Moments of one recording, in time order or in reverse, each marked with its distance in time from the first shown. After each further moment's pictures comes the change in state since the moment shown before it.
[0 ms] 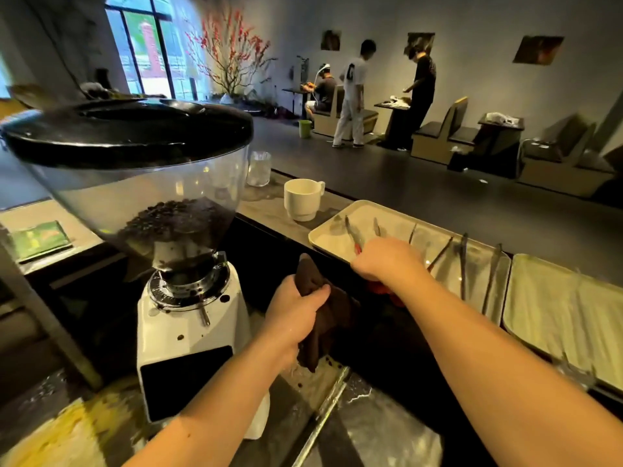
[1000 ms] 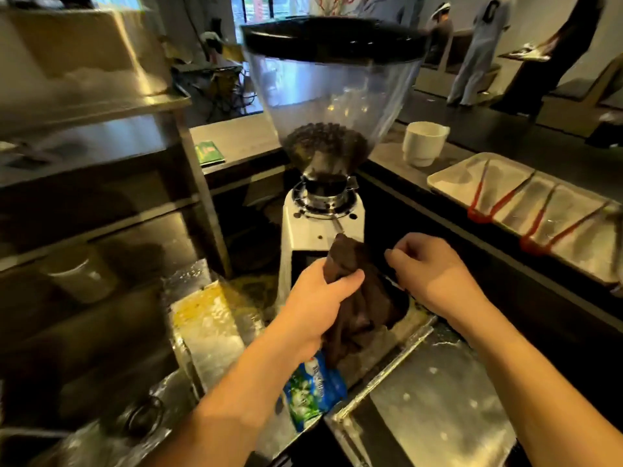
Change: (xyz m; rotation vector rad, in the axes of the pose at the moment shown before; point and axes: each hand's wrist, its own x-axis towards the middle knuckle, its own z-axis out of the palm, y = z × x) left_hand -0.138 -0.026 -0.123 -0.237 0.023 -0.057; right_hand -0.167 -0.074 0.061 0.789 -0.026 -0.404
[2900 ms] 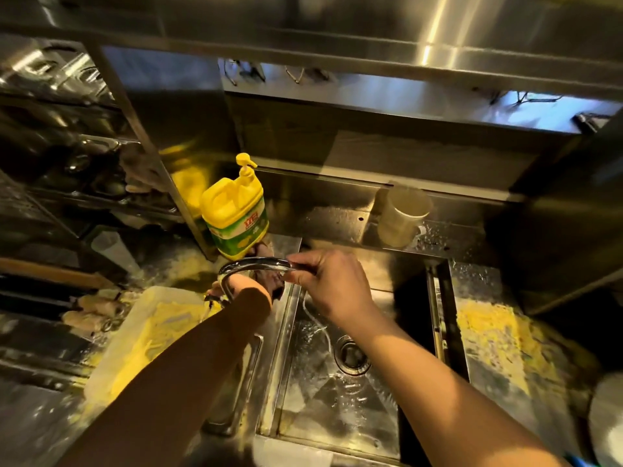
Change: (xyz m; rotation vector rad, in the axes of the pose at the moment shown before) left_hand -0.223 -0.090 -0.614 1.432 0.725 -1.343; right_hand -0.169 -0.333 0.546 0.005 -0.809 -0.662
